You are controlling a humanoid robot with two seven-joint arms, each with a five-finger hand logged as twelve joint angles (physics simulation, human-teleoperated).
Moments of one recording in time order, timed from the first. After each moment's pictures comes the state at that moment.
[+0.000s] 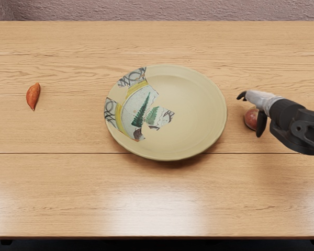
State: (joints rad) left arm 0.00 0.00 0.33 -0.15 0.11 -0.07 0.06; right arm 1.02 -0.64 0.15 1.36 -1.26 -0.04 -0.61
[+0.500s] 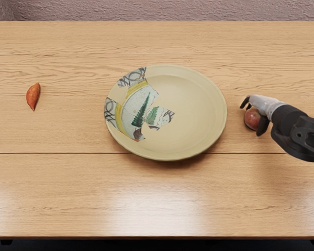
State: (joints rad) left arm 0.00 0.00 0.33 -0.15 0.11 -0.07 0.06; right arm 0.99 -0.65 0.14 1.35 -1.25 -0.09 -0.61
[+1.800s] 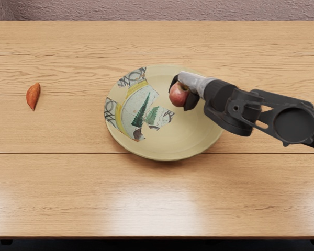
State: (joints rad) left arm 0.00 0.00 0.33 -0.15 0.11 -0.07 0.06; right arm 1.18 -0.30 0.17 1.27 -1.11 -0.09 -0.61
